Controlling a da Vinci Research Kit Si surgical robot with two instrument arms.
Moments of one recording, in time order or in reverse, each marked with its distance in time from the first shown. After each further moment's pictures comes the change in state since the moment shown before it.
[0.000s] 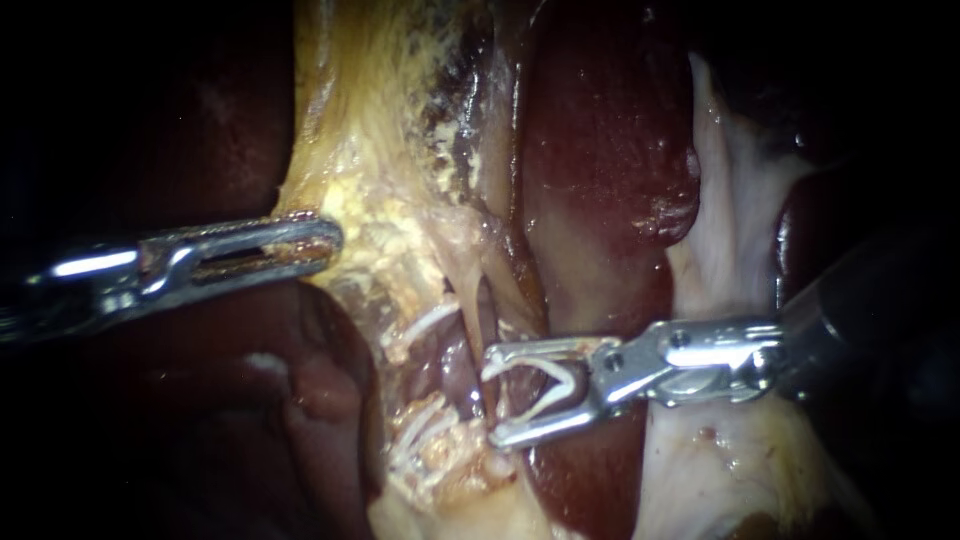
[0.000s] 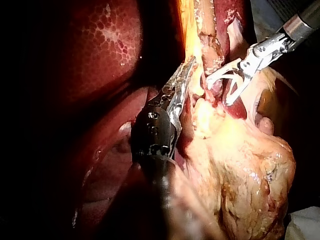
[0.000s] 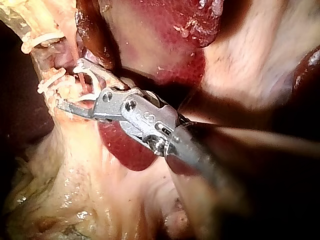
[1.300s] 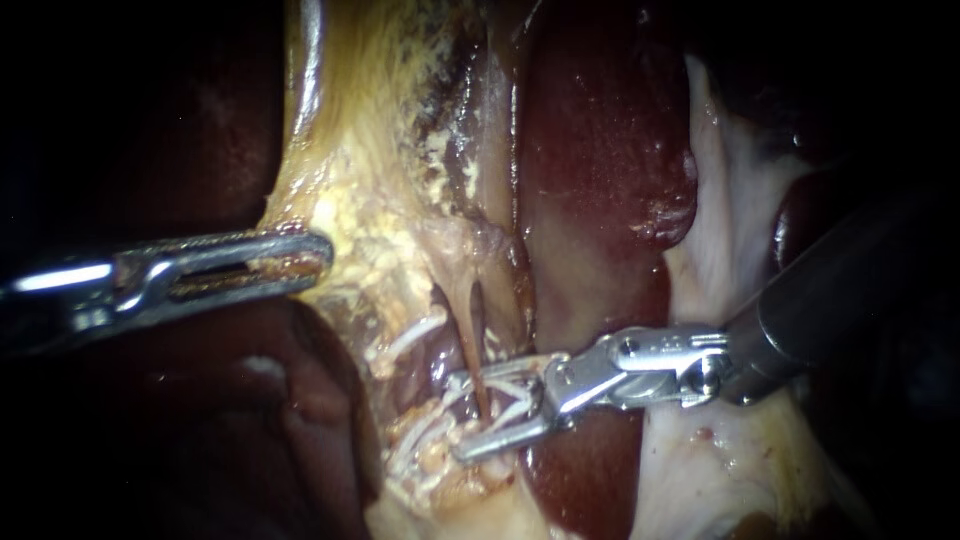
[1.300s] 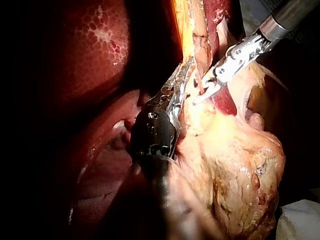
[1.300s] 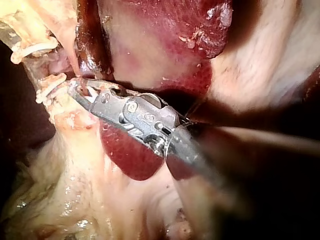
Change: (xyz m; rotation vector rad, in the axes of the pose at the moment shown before) right arm -0.001 0.001 0.002 0.012 -0.101 -0.027; left arm -0.001 -0.002 -0.002 0.002 -0.010 0.012
